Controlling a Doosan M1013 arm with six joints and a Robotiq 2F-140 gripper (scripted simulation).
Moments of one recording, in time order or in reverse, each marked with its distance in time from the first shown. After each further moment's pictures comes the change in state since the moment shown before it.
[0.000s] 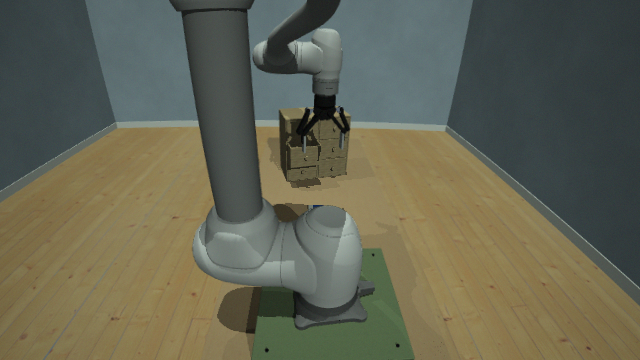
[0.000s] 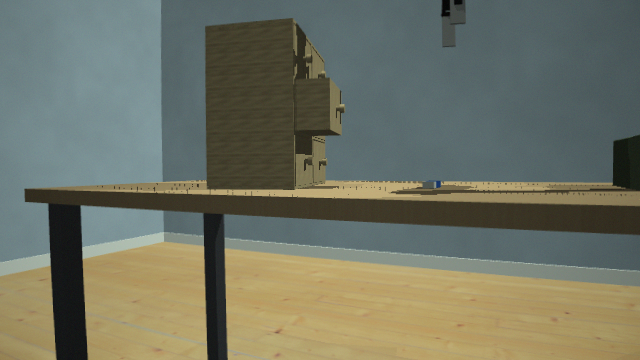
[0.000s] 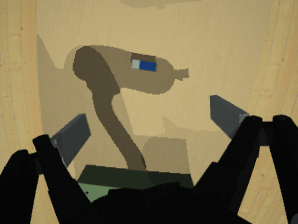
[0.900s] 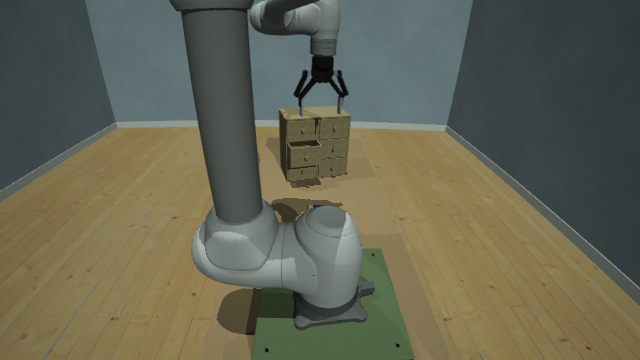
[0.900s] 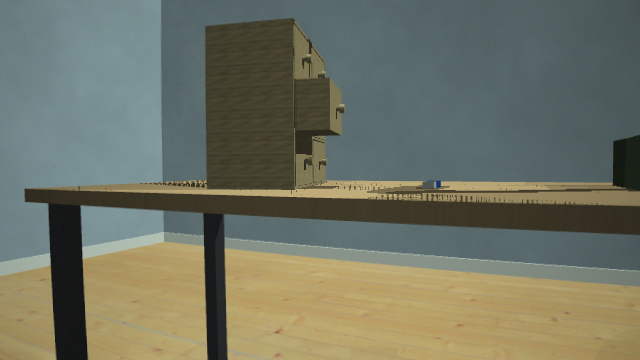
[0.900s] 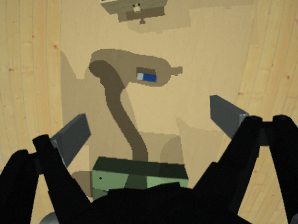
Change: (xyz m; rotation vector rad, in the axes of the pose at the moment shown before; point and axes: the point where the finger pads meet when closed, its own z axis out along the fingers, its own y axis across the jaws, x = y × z) arm 0.046 0.002 -0.124 0.000 0.001 -0.001
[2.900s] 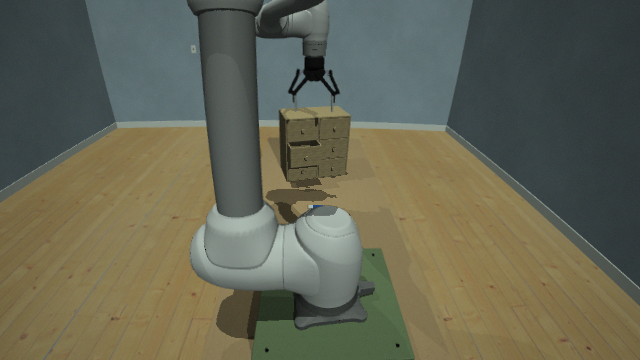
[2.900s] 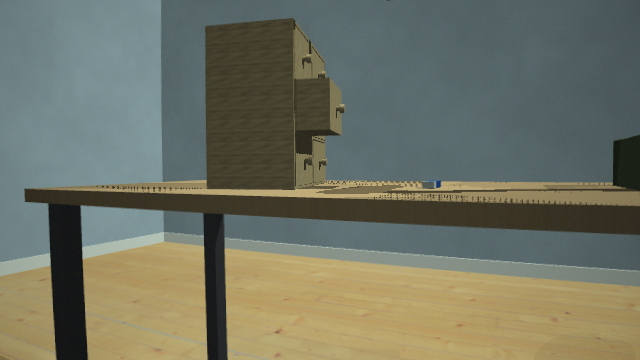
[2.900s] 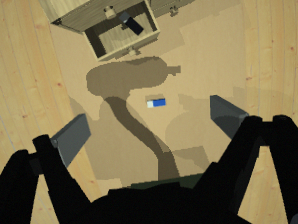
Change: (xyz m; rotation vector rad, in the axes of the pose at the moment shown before) arm 0.096 0.000 0.012 -0.013 0.000 0.278
